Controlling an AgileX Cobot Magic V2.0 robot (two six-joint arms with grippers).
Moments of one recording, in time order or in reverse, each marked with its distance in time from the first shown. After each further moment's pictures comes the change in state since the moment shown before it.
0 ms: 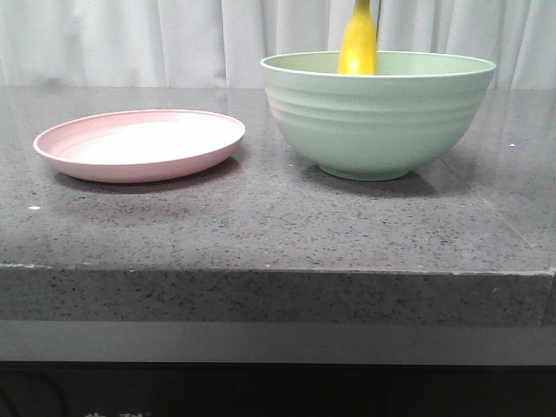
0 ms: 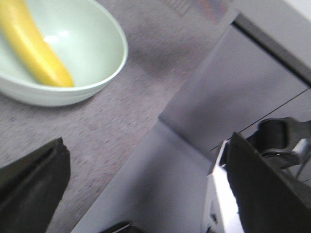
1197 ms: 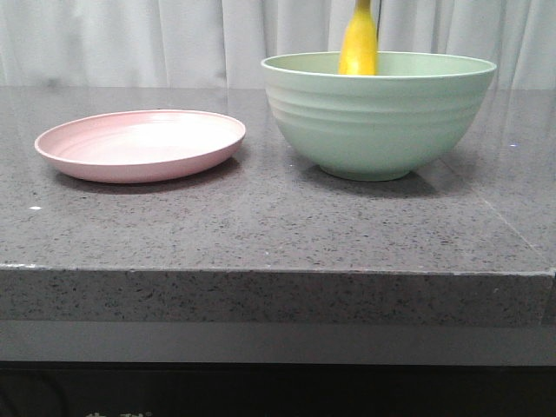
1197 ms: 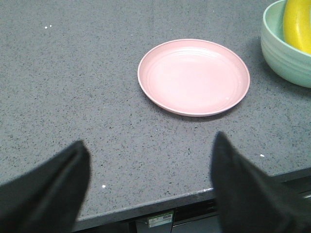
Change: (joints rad) left arm 0.002 -0.709 0.342 0.973 -0.225 -0.725; right arm 0.000 -0.662 0.564 -0.154 -0.081 0.143
